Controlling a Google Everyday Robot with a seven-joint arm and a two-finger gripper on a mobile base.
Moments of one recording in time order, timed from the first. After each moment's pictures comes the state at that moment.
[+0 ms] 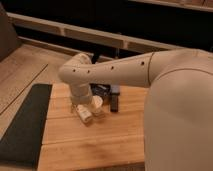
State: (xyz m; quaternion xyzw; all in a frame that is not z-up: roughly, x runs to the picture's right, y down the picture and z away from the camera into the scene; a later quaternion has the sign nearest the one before) arm -0.107 0.103 0.703 -0.26 0.23 0.64 0.68
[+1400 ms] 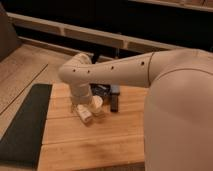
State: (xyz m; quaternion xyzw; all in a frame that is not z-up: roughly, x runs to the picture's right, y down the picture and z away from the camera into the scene) arm -0.107 0.103 0.703 -0.26 0.23 0.64 0.68
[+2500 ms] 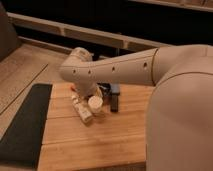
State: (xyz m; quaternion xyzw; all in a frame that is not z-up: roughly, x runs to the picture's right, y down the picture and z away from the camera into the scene) arm -0.072 0.029 0.719 -0.15 0.16 0.58 0.79
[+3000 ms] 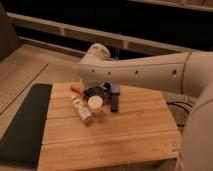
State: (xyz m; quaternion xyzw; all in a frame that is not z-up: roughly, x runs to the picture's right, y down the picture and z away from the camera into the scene) arm -0.058 -0.026 0.712 -0.14 0.00 0.59 0.79
